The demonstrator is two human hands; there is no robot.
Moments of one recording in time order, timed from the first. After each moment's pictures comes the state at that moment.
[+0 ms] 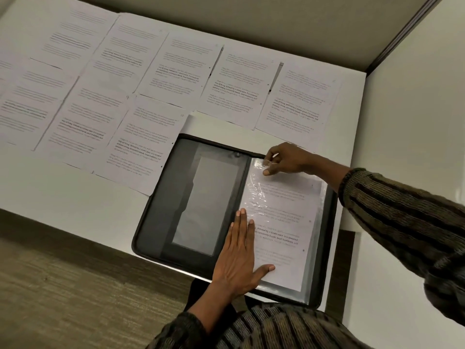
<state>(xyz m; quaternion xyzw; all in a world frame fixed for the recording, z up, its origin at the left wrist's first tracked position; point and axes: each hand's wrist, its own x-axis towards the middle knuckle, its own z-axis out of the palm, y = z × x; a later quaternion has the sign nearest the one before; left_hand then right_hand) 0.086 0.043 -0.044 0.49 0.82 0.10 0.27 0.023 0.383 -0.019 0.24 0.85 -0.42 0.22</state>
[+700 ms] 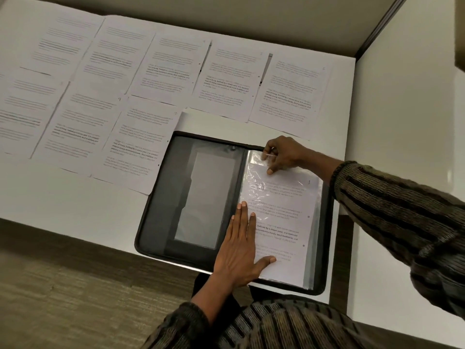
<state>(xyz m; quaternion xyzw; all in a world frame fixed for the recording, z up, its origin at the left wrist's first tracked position) 0.080 0.038 -0.042 0.52 0.80 0.08 0.28 0.034 0.370 -0.021 0.27 0.87 -0.36 0.21</state>
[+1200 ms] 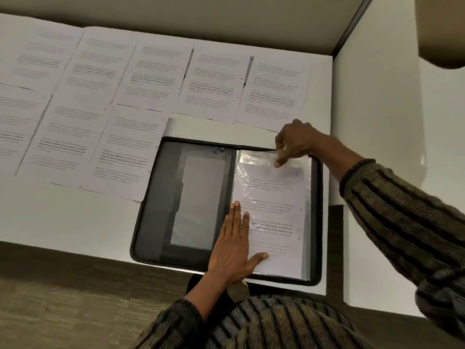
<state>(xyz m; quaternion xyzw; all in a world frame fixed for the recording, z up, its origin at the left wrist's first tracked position) 0.072 0.035 -0.042 0.54 0.79 0.06 0.28 0.063 0.394 0.044 0.27 0.91 -0.21 0.24</state>
